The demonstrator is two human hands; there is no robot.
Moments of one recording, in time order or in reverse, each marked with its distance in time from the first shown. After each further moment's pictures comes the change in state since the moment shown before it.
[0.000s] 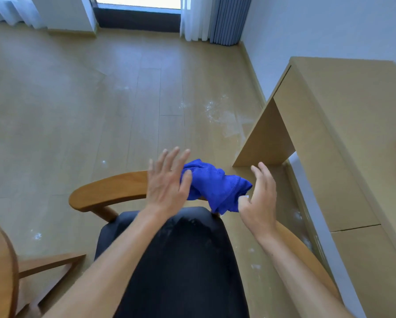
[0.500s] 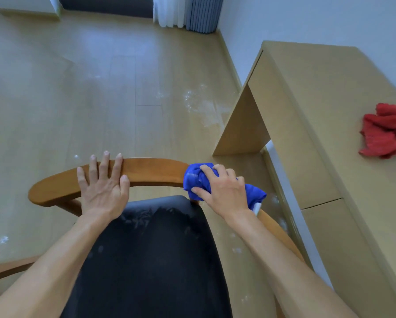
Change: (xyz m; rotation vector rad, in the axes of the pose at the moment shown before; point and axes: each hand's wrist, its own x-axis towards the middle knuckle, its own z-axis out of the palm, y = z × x) left_hand -0.028 -0.083 0.011 0.473 -0.148 -0.211; right_hand 0.001 0.018 0.013 -0.735 -0.337 -0.204
